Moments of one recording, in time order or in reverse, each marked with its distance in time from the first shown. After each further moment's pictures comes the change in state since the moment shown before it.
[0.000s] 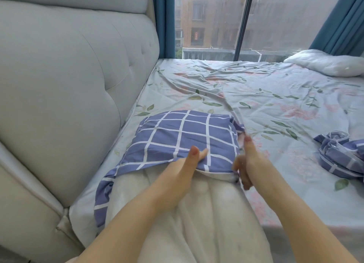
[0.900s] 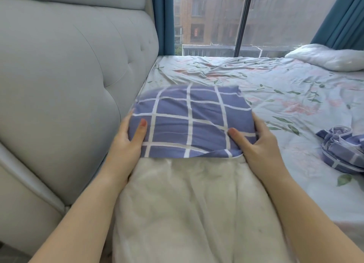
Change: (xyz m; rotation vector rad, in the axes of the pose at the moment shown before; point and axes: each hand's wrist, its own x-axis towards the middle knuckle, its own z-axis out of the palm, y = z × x) left_hand -0.002 -0.020 -0.089 -0.167 0.486 0.202; right_hand 0.029 0.010 -0.008 0.132 0.213 -0.509
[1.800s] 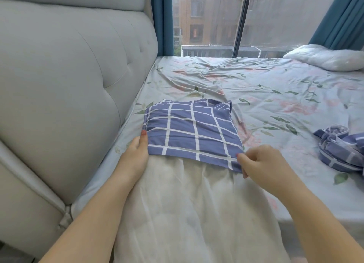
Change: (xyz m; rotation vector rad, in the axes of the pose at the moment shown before) left_hand 0.001 -0.021 0.015 0.270 -0.010 -0.234; right_hand -0.031 -0.035 -0.022 -0.602 -0.269 0.184
